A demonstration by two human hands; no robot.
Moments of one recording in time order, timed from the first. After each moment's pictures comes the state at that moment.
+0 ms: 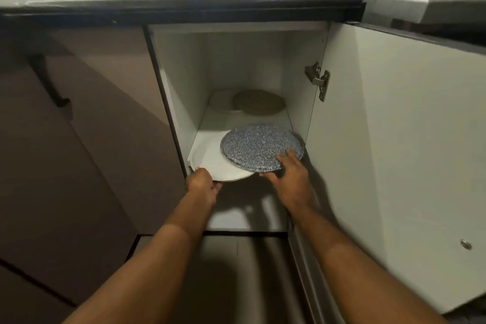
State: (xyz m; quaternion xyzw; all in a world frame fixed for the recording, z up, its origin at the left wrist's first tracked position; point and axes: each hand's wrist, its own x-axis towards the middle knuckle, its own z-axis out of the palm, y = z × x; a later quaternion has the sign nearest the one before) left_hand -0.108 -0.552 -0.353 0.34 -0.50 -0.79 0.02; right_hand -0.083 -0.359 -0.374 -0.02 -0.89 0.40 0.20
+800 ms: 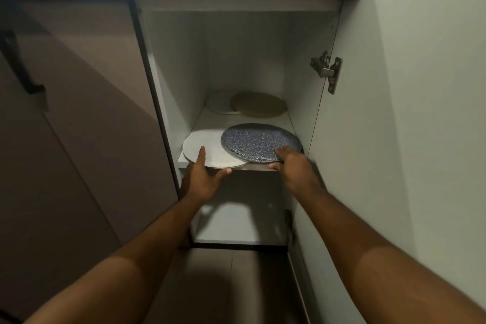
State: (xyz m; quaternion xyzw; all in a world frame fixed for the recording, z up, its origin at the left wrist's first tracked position) left_hand -0.151 -0.572 -0.411 0.04 -0.89 -0.44 0.12; right_hand -0.155 -0.337 -0.383 0.04 -0.96 0.26 0.11
